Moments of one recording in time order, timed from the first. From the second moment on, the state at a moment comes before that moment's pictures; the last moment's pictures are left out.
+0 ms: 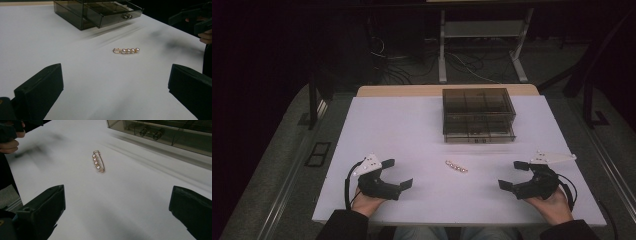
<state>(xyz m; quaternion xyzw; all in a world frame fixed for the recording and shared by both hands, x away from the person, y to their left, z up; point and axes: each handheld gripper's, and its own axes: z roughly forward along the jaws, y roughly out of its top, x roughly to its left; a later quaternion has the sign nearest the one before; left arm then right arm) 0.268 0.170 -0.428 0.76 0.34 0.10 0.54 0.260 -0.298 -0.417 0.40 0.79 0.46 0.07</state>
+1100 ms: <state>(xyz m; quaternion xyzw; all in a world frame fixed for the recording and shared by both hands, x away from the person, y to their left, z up) 0.268 0.169 -0.430 0.77 0.33 0.09 0.54 0.264 -0.289 -0.397 0.37 0.81 0.45 0.06</state>
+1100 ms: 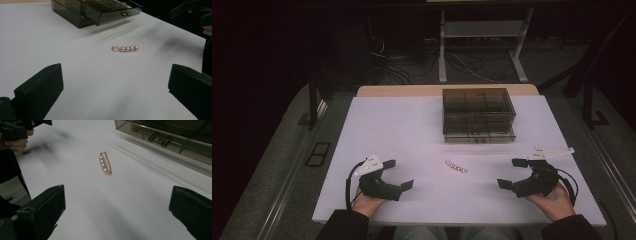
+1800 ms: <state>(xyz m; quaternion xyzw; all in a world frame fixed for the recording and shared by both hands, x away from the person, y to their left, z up) 0.268 0.168 -0.430 0.77 0.33 0.09 0.54 0.273 -0.274 -0.385 0.35 0.82 0.44 0.05</state>
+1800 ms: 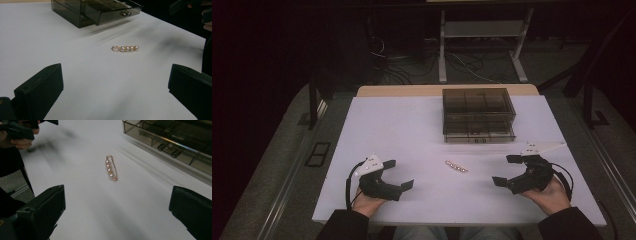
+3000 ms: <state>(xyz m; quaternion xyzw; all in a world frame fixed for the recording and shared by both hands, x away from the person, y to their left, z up) 0.268 0.168 -0.430 0.77 0.33 0.09 0.54 0.291 -0.222 -0.379 0.30 0.86 0.42 0.03</state>
